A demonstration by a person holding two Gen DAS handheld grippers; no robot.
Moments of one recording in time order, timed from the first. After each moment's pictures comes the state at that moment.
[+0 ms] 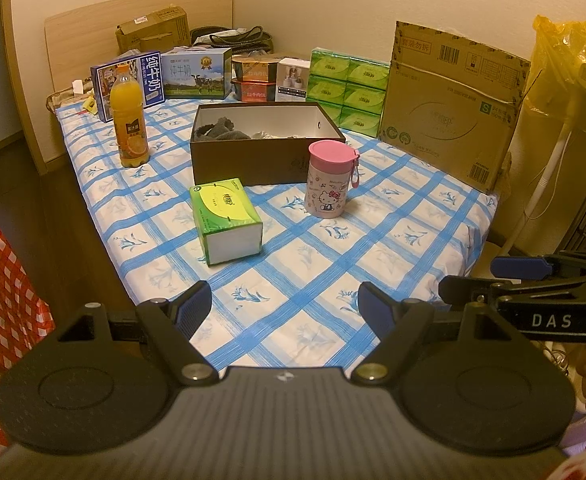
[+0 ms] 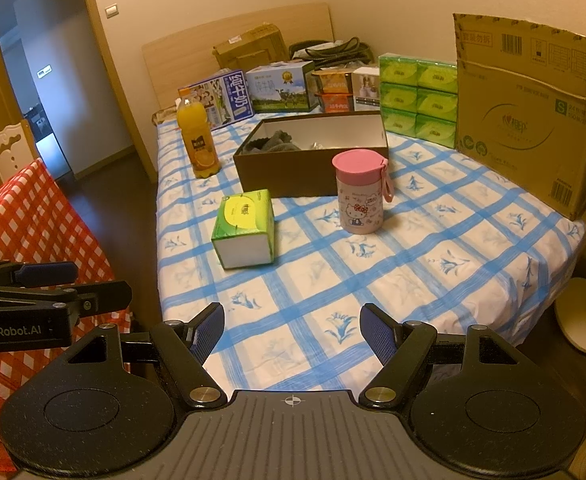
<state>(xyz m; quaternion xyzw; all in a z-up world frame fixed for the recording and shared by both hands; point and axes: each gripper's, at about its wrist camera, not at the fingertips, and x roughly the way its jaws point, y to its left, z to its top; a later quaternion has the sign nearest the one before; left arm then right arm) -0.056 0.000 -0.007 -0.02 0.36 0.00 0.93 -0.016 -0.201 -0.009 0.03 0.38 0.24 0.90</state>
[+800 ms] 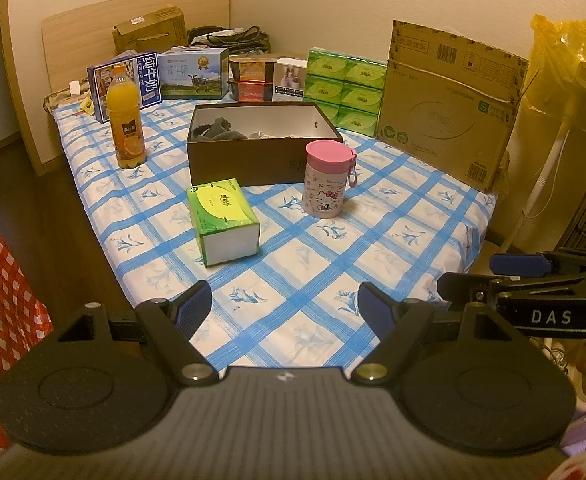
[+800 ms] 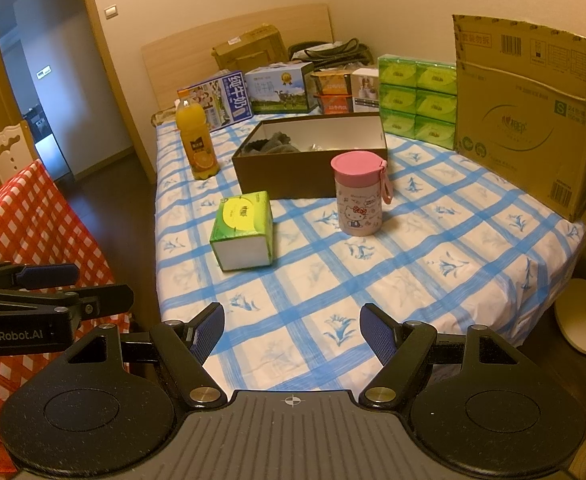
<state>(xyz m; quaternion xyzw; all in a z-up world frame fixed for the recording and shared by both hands) -0.055 -0.002 -0.006 -0.02 0.36 0.00 0.93 -0.015 -0.201 -0.009 0.03 0.38 0.24 0.90</state>
